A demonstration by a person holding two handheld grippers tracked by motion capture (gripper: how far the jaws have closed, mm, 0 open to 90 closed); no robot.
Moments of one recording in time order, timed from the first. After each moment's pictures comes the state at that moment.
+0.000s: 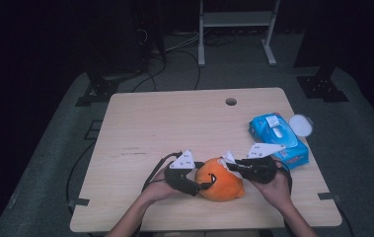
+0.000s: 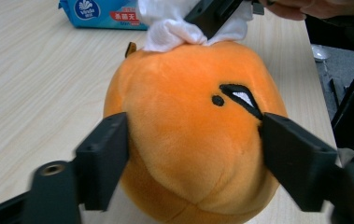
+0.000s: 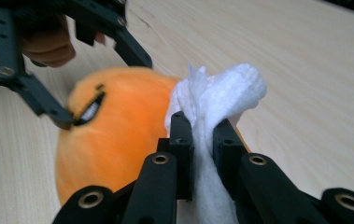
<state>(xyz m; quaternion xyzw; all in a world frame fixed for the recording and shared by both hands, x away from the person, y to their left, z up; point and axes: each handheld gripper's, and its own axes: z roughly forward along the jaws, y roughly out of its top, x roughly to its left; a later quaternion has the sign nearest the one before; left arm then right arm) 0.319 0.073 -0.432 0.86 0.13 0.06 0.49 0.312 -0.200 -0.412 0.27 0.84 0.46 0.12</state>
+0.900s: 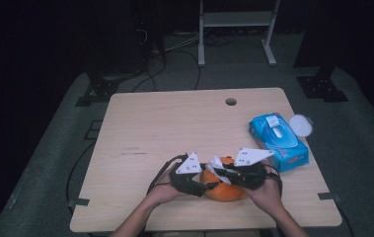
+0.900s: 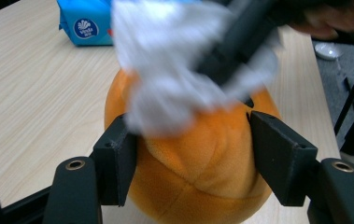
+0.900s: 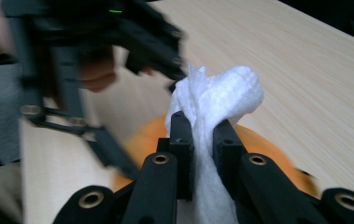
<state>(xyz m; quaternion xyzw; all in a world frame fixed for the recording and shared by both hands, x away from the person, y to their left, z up) 0.308 0.060 -0.427 0.86 0.11 0.09 0.48 0.293 -0.166 -0.397 0.22 0.84 0.47 0.14</state>
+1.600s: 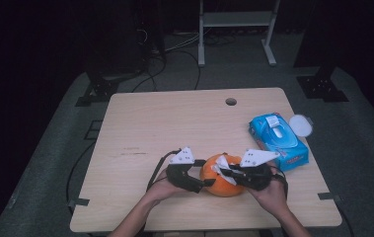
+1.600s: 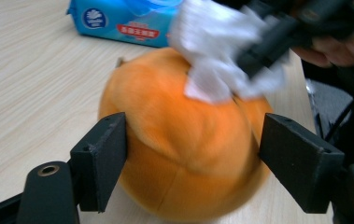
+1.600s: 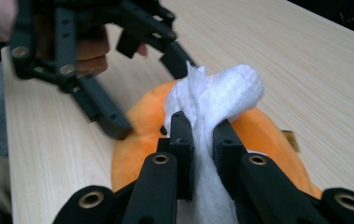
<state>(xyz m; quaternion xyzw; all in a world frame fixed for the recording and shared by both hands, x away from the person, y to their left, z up) 0.324 0.070 -0.435 0.84 0.17 0.03 0.52 0.293 -0.181 -0.405 0.23 0.84 0.46 0.14</state>
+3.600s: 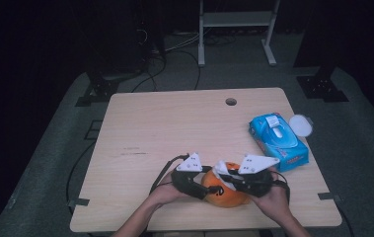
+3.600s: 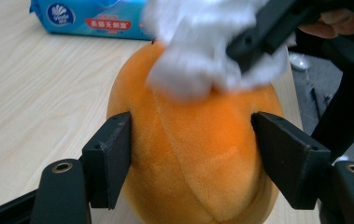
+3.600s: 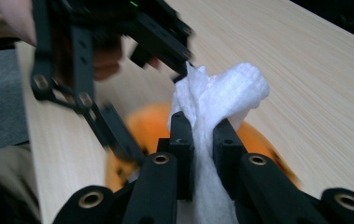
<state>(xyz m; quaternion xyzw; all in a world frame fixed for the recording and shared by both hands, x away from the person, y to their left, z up) 0.307 0.054 -0.430 0.86 0.12 0.04 0.49 0.272 -0.174 -0.394 0.22 0.85 0.45 0.15</state>
